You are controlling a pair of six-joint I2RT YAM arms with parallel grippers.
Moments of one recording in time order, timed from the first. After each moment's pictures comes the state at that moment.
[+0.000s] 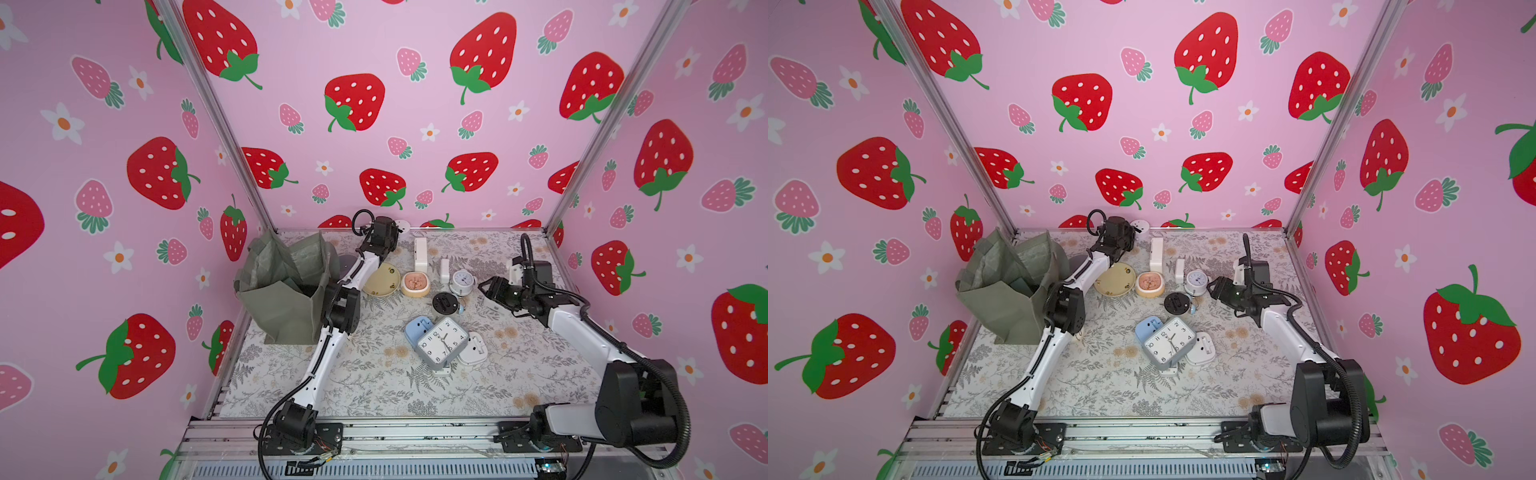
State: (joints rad) left arm -0.32 2.93 2.68 -0.20 0.00 -1.54; right arm 0.18 1.35 0.86 -0.27 -0.40 0.53
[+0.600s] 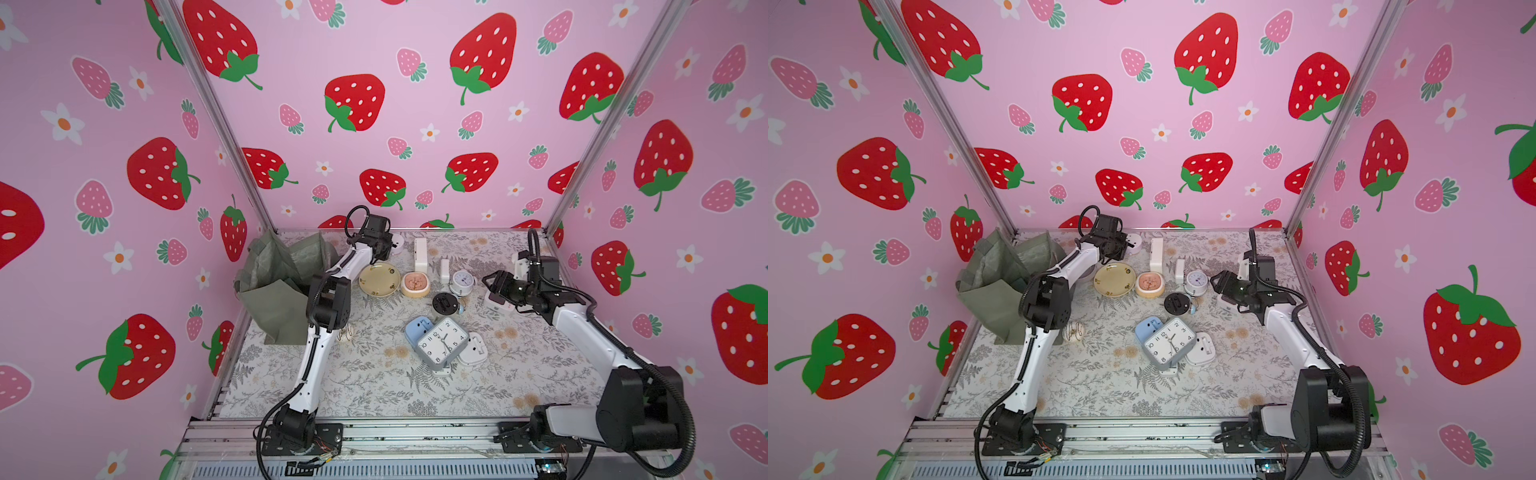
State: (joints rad) left arm -0.30 2.58 2.26 -0.46 0.07 -1.49; right arm 0.16 1.32 0.90 -0.28 -0.40 0.53
